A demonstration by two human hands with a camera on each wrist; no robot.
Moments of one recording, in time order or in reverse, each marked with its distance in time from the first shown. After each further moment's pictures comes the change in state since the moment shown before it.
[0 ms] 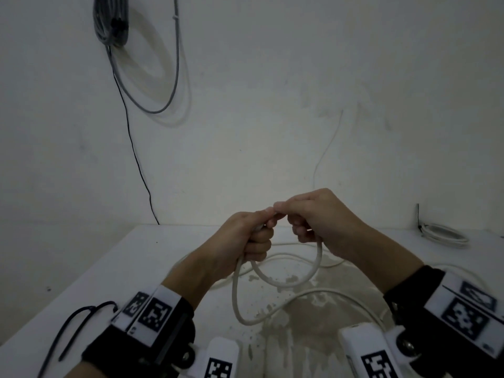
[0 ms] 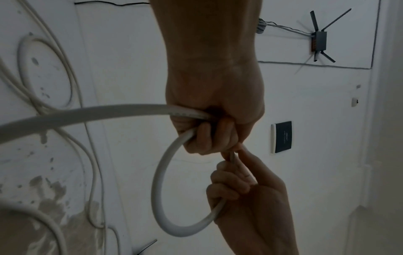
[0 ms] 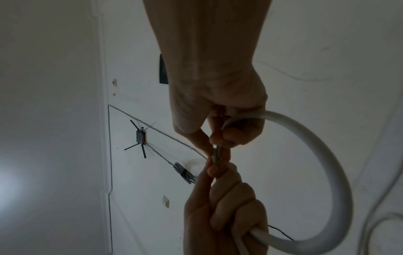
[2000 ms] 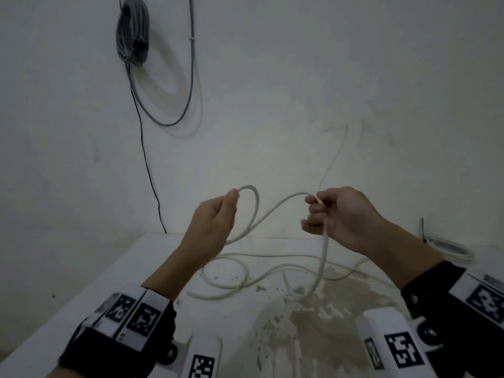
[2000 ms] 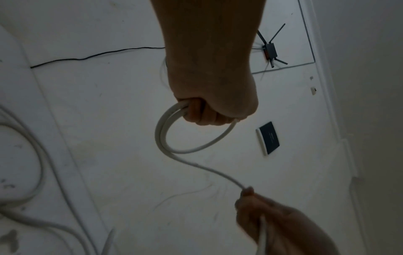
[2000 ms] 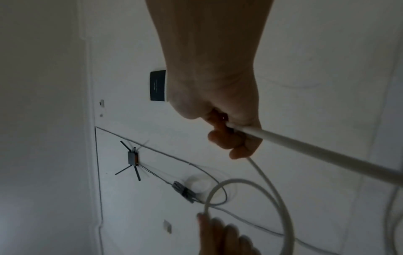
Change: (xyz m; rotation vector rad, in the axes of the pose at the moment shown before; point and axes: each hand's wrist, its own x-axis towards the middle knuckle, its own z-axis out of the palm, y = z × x) left_hand -0.017 0.018 -0.038 0.598 0.542 0.415; right_hand 0.012 -0.019 -0.015 0.559 0.064 0.180
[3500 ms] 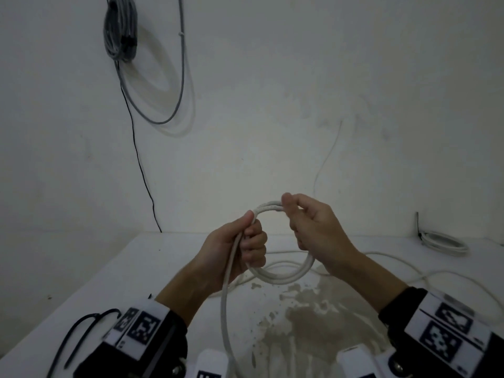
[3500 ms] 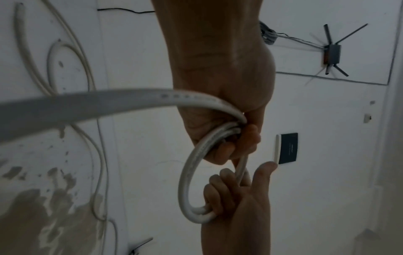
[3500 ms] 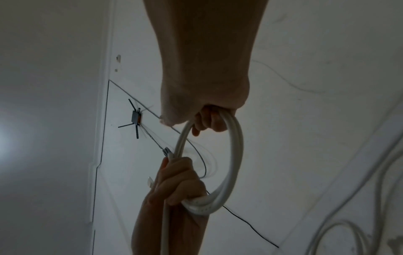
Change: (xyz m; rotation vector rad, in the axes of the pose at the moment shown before) left_hand -0.015 -0.008 0.027 -1.063 -0.576 -0.451; right_hand -0.005 0.048 0.003 -0.495 -0.029 -0.467
